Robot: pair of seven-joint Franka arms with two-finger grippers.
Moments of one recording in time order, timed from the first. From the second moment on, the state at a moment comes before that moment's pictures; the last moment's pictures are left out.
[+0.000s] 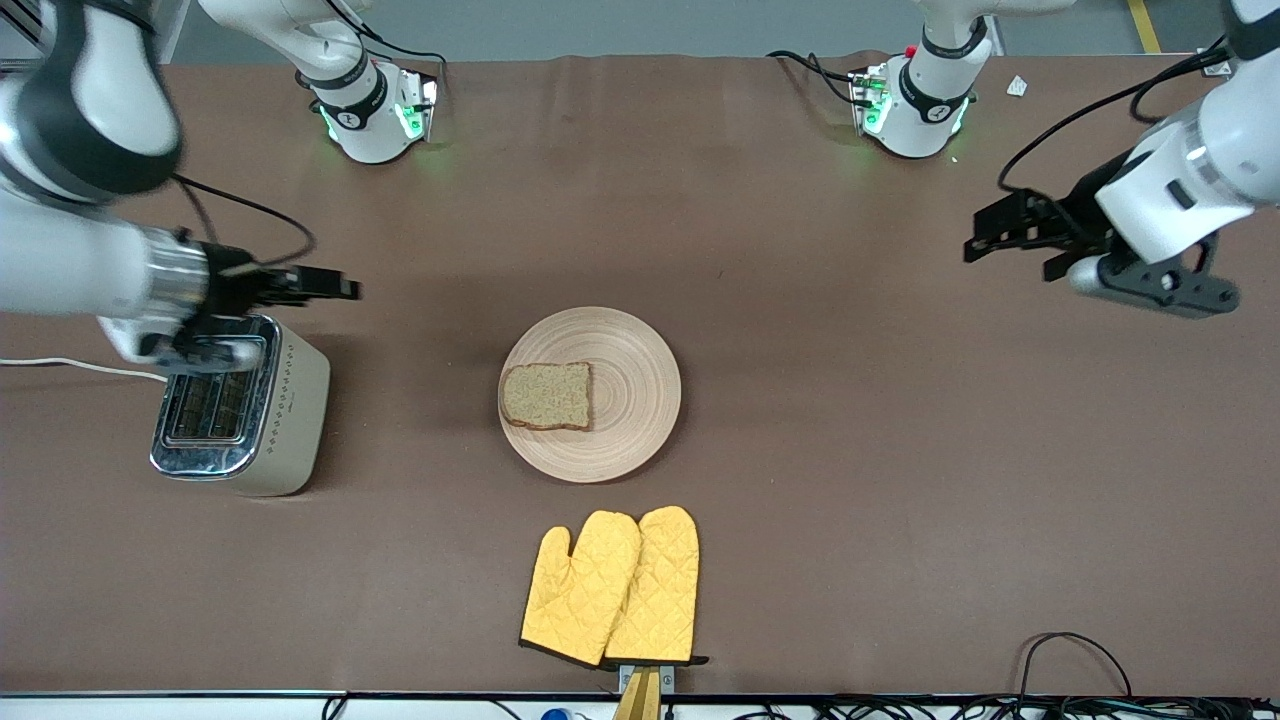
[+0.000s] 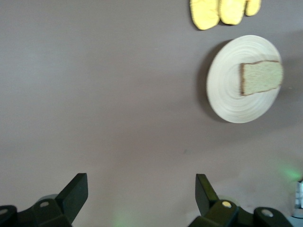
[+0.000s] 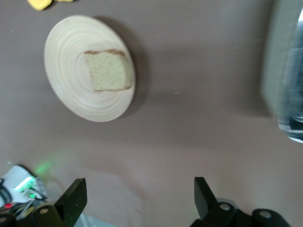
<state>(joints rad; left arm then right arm) -0.12 0.15 -0.09 -1.42 -0.28 1.50 -0.06 0.12 0.15 -0.10 -1.57 0.36 1.44 0.05</state>
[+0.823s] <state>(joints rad) -0.14 0.63 -0.20 -1.42 -0.80 1.87 0.36 0.02 0.09 -0.11 -1.36 0.09 1.34 -0.07</state>
